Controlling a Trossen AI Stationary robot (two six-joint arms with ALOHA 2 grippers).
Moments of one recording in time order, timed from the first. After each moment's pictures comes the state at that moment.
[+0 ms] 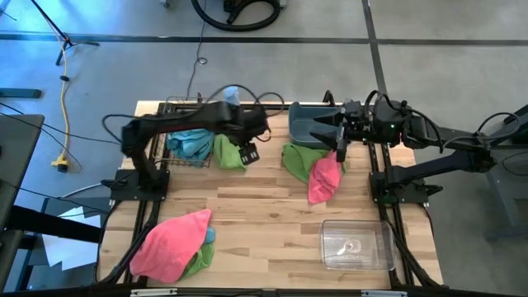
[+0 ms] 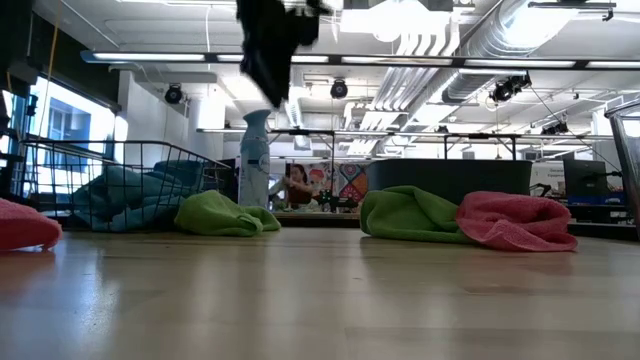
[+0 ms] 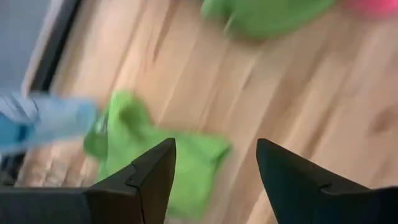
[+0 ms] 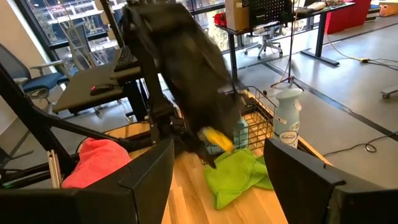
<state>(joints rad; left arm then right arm) 0.21 1.80 1.74 -1.22 -0.17 -0.16 -0.07 0.98 1.20 -0.41 0.15 0.21</state>
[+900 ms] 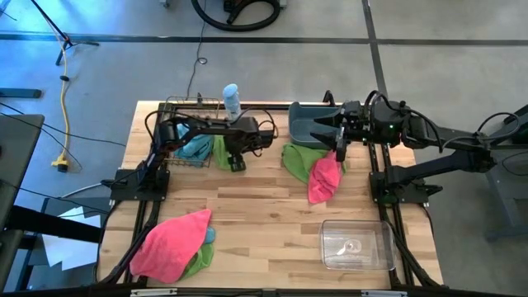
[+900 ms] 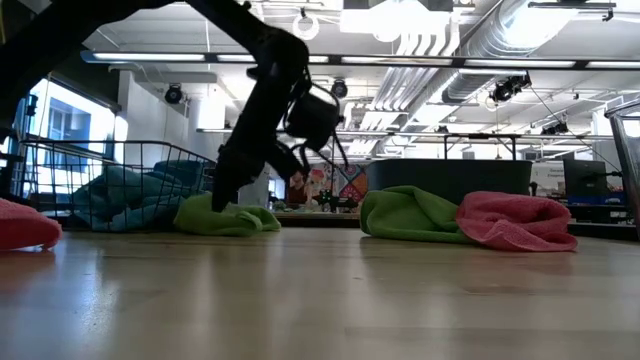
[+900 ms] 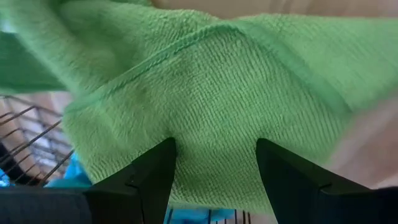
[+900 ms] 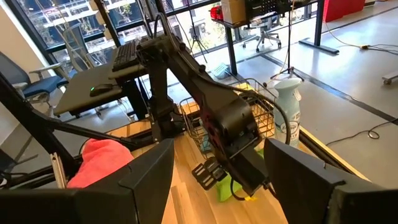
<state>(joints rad) 0.30 2.16 1.60 -1.37 -0.25 -0.02 -0.07 0.98 1.20 -0.43 0.15 0.26</state>
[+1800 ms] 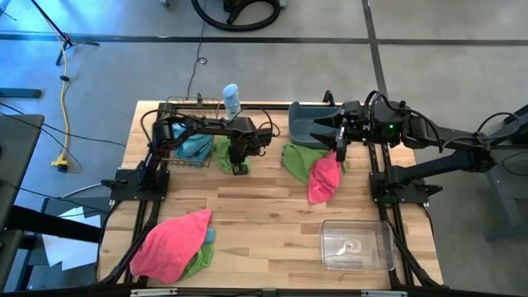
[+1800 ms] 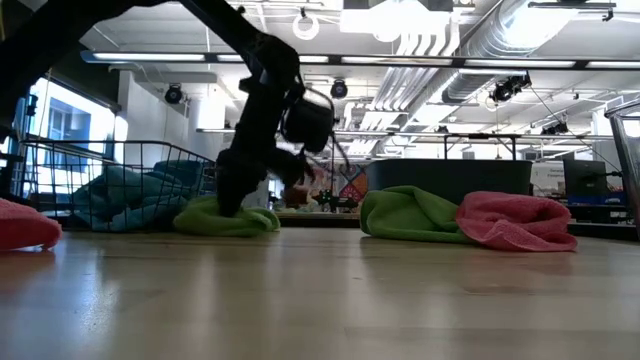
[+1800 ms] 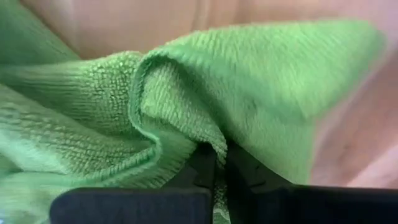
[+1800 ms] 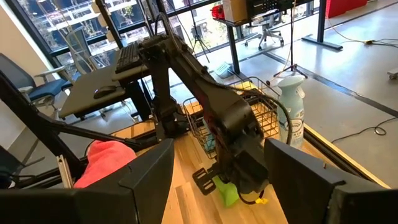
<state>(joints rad) 0.31 2.11 1.52 -1.20 -0.06 0.11 -0.07 0.98 1.20 -0.43 0.14 0.29</state>
